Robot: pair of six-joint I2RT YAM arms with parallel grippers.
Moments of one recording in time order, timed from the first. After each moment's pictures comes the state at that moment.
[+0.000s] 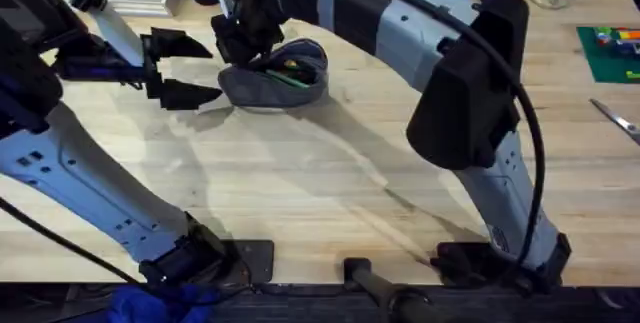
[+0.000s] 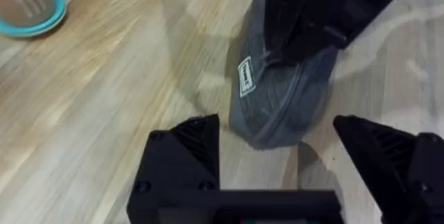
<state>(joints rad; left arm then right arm) 0.59 2.15 1.48 -1.38 1.06 1.99 0.84 2.45 2.38 -0.95 -0.08 0.34</state>
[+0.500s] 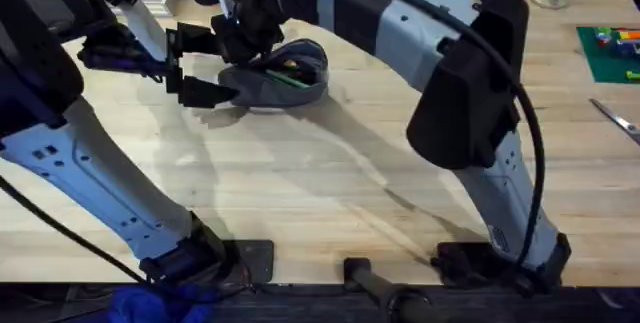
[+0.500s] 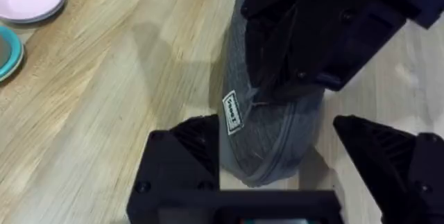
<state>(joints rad) 0.48 2.15 1.48 -1.37 1.05 1.99 0.84 2.45 2.38 -0.95 -0.08 0.34</state>
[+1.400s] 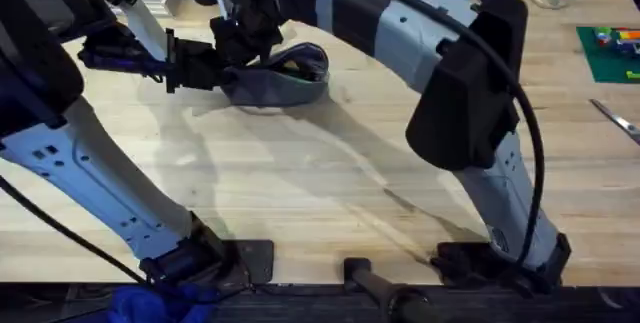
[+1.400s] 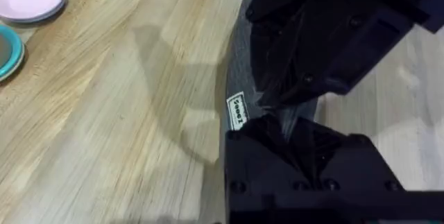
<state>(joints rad) 0.48 2.15 1.48 -1.37 1.05 1.98 0.84 2.45 2.38 -0.96 -0.08 0.34</state>
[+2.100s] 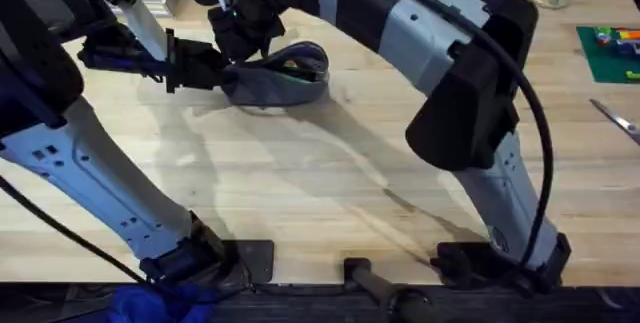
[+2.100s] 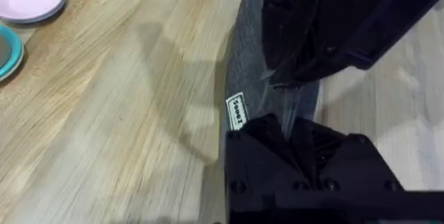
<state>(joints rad) 0.48 2.15 1.48 -1.37 1.05 1.98 0.84 2.45 2.47 -1.07 -0.05 0.34</state>
